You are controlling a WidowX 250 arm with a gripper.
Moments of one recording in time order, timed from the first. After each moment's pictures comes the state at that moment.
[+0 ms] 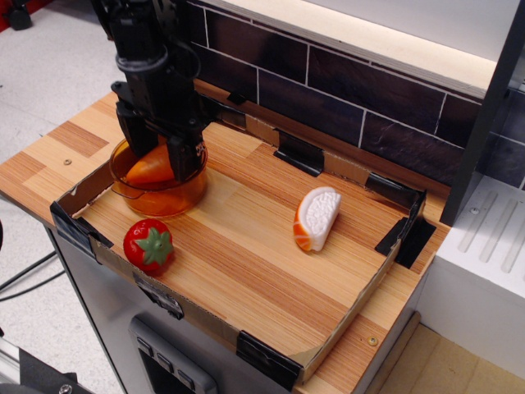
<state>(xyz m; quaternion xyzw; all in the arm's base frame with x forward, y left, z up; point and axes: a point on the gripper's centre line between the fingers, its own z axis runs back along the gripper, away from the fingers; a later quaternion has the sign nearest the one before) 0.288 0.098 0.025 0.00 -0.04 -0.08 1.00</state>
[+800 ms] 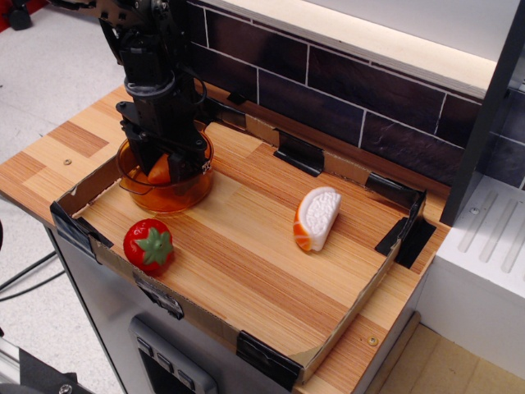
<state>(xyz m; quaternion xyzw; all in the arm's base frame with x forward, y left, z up) 0.287 0.098 0.008 0.01 -0.04 -0.06 1.00</state>
